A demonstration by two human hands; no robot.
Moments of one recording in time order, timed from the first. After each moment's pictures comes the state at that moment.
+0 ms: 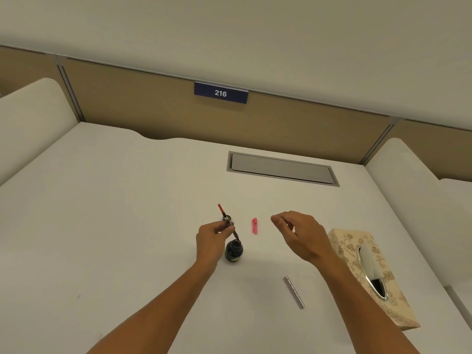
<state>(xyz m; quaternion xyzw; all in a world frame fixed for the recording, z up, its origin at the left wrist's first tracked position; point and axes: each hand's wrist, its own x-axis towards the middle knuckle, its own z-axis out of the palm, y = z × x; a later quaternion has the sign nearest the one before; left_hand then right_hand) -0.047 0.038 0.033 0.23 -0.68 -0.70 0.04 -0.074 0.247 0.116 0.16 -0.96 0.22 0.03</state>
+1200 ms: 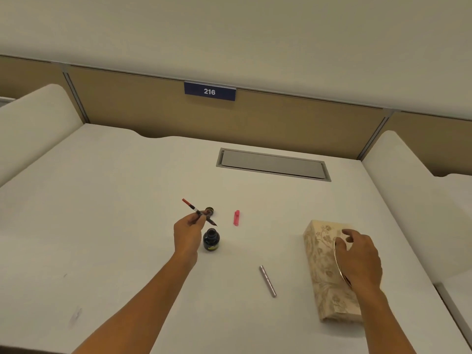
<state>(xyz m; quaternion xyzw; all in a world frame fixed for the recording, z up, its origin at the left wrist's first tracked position) -0.028 0.080 0.056 0.32 -0.61 -0.71 0.12 -0.059 0.433 0.066 -0.14 -0.95 0.25 0.11</state>
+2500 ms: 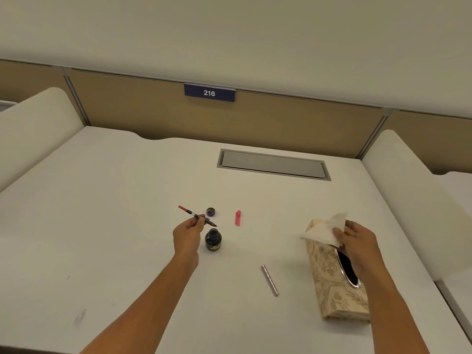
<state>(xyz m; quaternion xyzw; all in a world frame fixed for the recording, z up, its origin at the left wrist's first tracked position) -0.021 0.077 0.055 0.35 -0.56 -0.74 0.10 -0.066 0.423 0.102 -0.19 -0.74 0.64 -0.02</state>
